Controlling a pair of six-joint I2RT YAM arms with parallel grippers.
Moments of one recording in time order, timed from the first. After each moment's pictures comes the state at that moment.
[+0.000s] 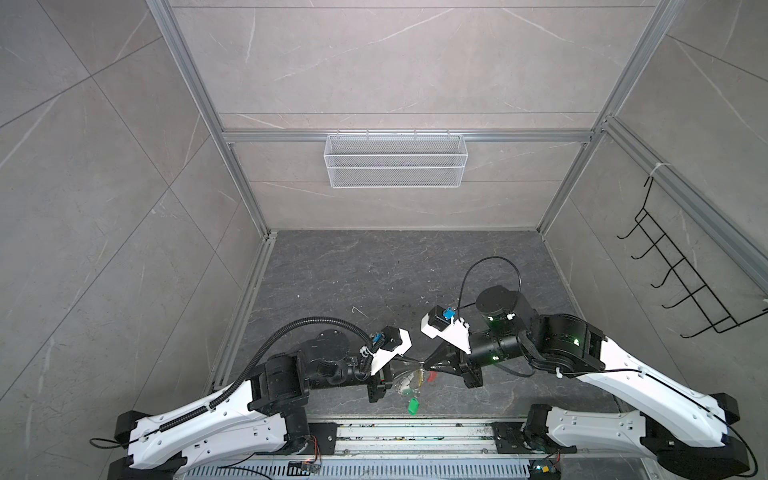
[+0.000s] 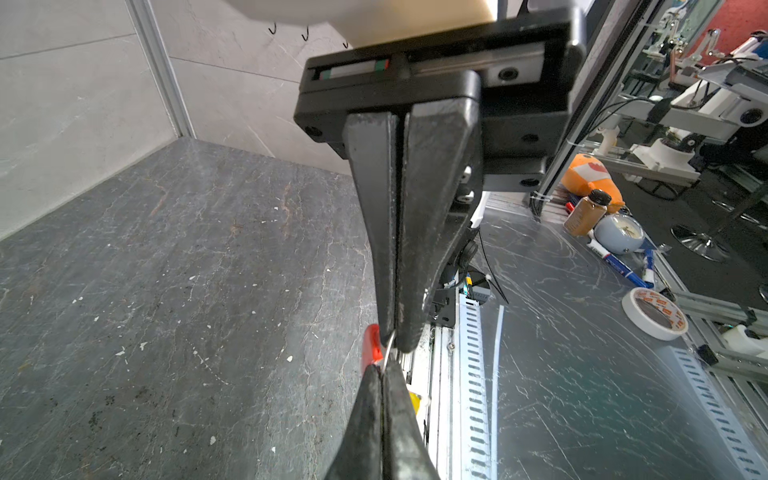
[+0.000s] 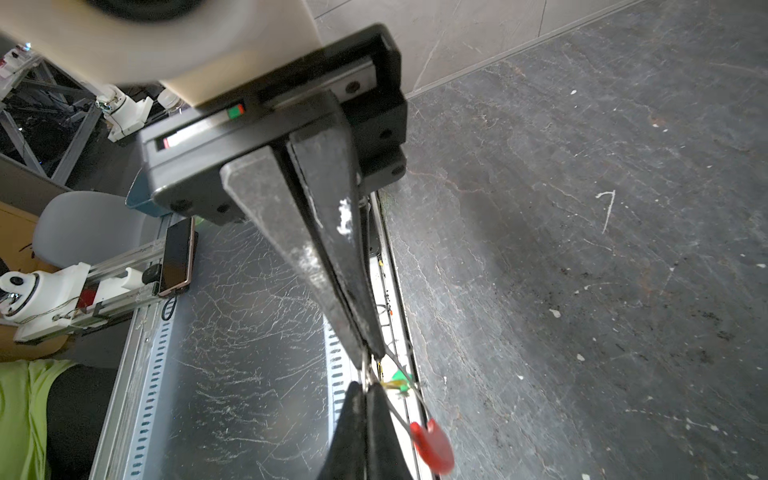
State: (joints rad) left arm -1.23 0.74 0.85 -0.35 0.22 -0.06; right arm 1.05 1.07 1.31 -0.89 -0.46 0.02
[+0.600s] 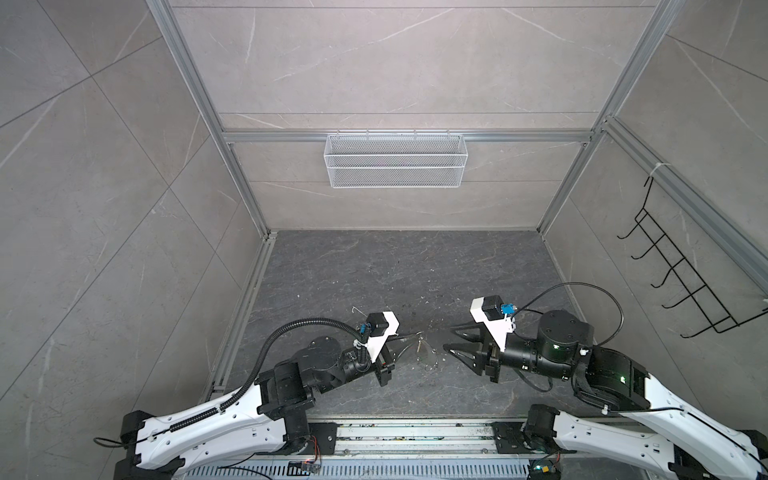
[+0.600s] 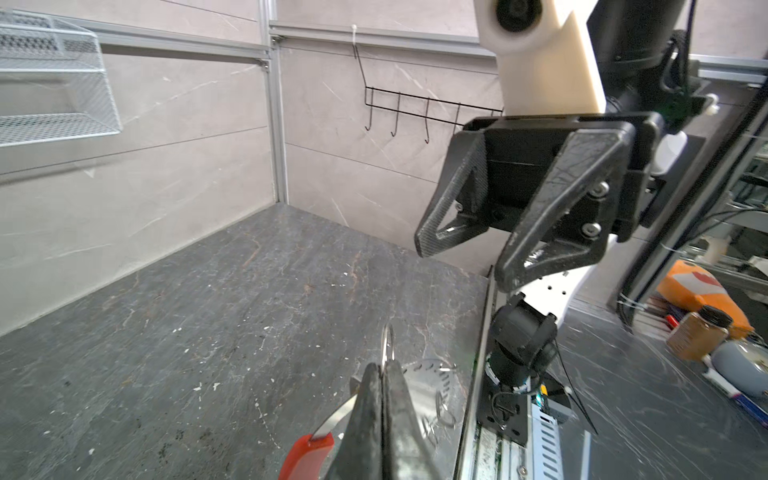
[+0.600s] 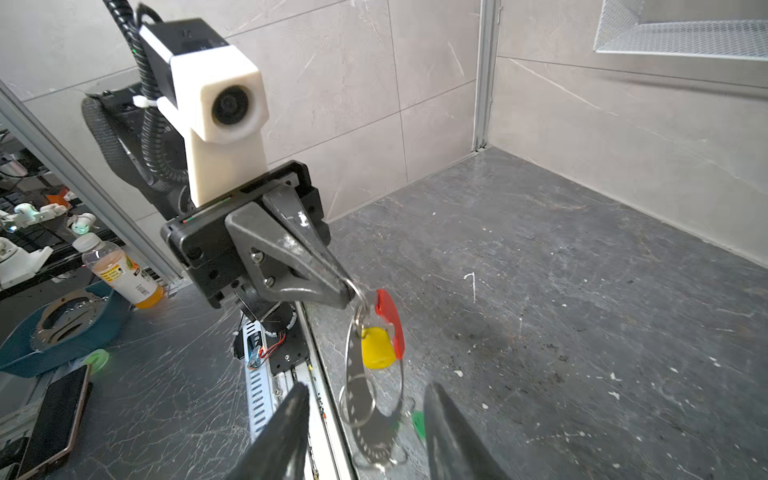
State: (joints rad) left arm -1.23 0.72 0.72 -0.01 -0.07 -0.11; right arm 1.05 0.75 1.03 -0.54 -0.13 0.16
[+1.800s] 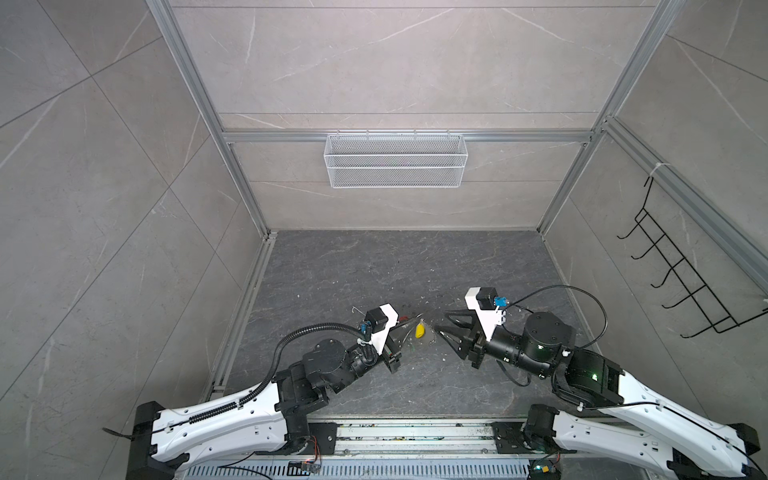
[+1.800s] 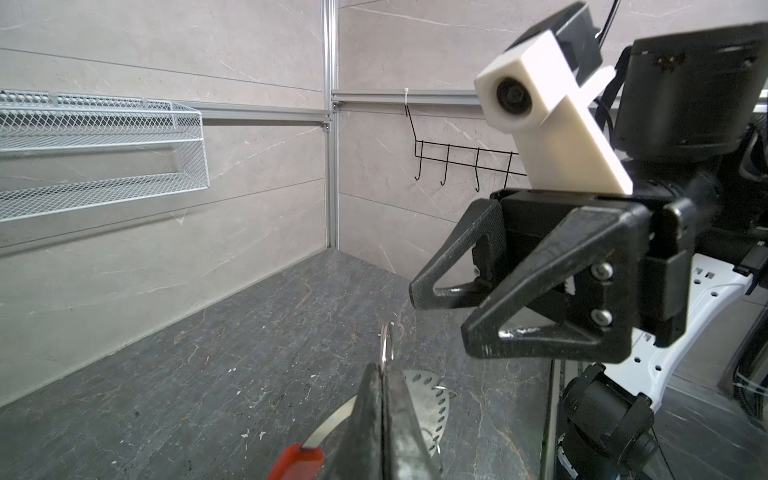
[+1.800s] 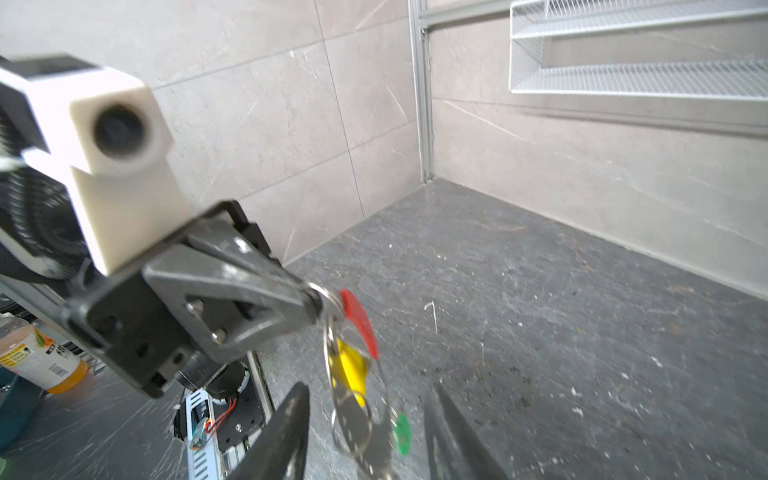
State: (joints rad) left arm -1.25 0.79 0.65 0.26 -0.21 -0.02; right arm 1.05 0.77 0.93 -0.32 0.01 0.18
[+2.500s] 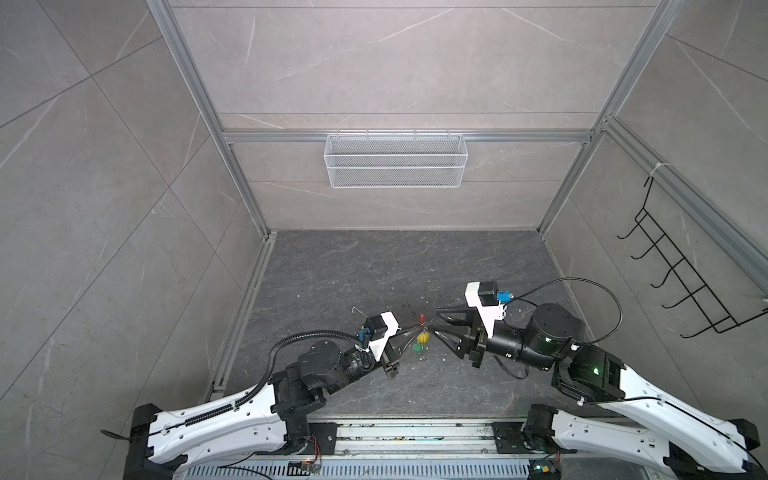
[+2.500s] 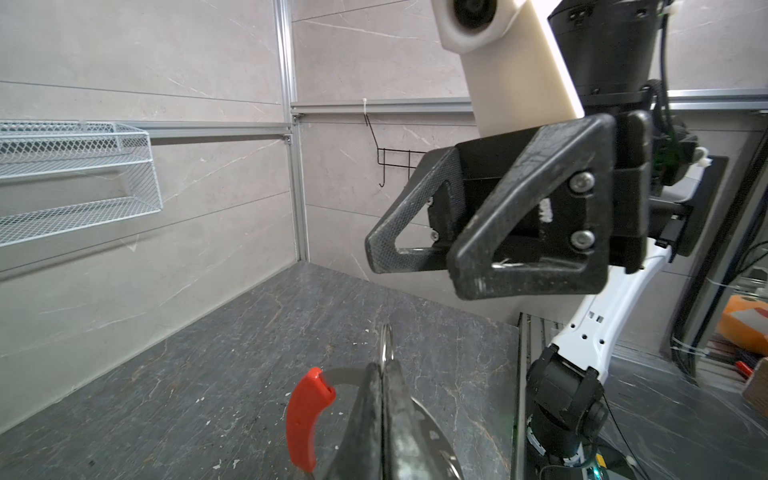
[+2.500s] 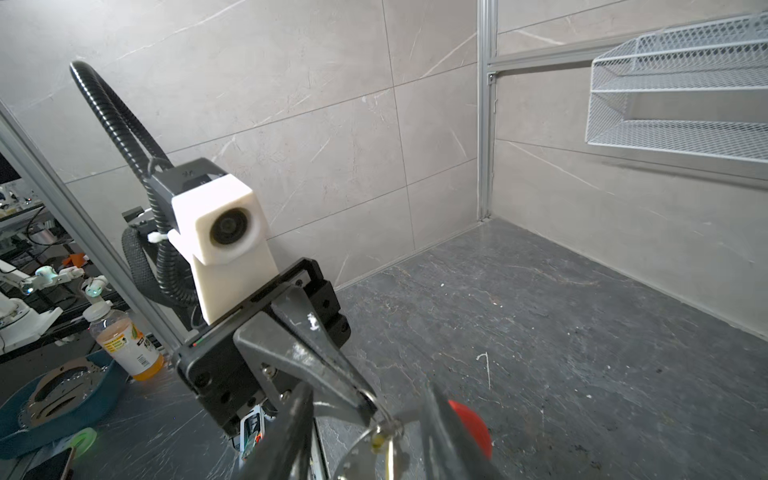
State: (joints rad) left arm -1.25 0.74 0.65 0.24 -0.08 0.01; right arm 1.05 0.82 1.02 -0.27 -0.16 0.17
